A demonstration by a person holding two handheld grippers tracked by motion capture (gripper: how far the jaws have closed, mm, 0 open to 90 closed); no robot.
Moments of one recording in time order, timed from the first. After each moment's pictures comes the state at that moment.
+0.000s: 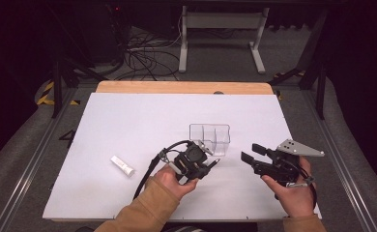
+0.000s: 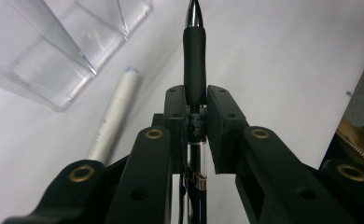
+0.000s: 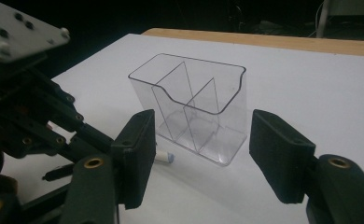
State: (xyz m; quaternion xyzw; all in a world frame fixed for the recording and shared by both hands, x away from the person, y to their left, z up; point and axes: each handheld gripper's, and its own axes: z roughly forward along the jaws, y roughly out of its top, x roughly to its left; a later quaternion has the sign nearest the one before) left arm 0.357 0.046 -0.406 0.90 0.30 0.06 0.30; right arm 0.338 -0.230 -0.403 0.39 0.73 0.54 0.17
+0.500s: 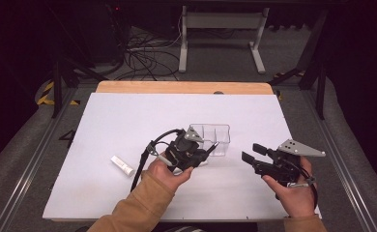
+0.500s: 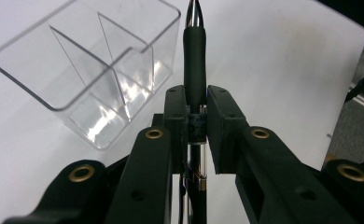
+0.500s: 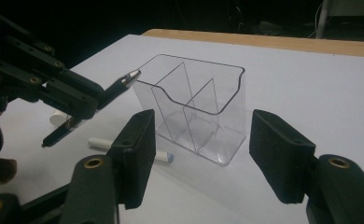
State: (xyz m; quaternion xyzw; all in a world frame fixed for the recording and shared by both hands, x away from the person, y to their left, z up) left arm 0.362 0.068 -0.375 0.87 0.29 0.09 0.39; right arm 0.338 -0.231 -0.402 0.39 0.73 0.54 0.17
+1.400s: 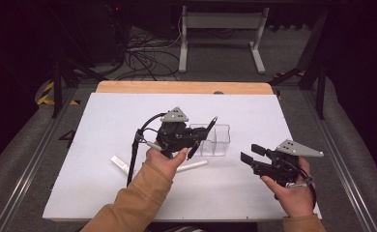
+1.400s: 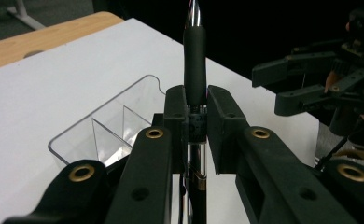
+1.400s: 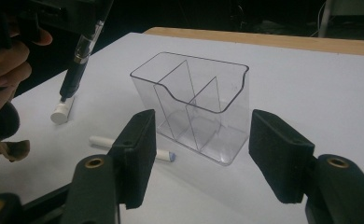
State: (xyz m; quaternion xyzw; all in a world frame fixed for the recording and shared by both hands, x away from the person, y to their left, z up) left arm 0.386 0.094 -0.356 0.79 0.29 0.08 0.53; right arm 0.338 -0.228 -0.404 0.38 0.73 0.54 0.17
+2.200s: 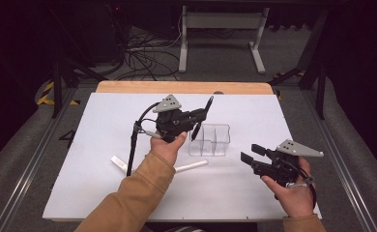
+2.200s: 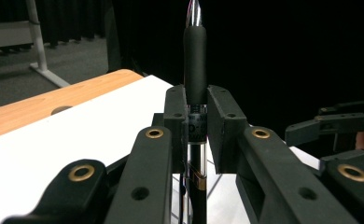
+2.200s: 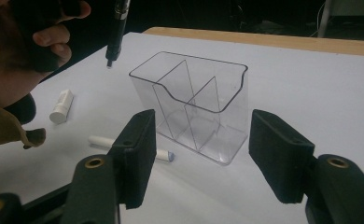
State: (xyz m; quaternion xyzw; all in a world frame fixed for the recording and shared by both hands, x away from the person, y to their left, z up) left arm 0.424 0.101 -0.363 0.73 0.28 0.12 0.61; right arm 0.339 -0.229 -0.405 0.38 0.73 0.54 0.17
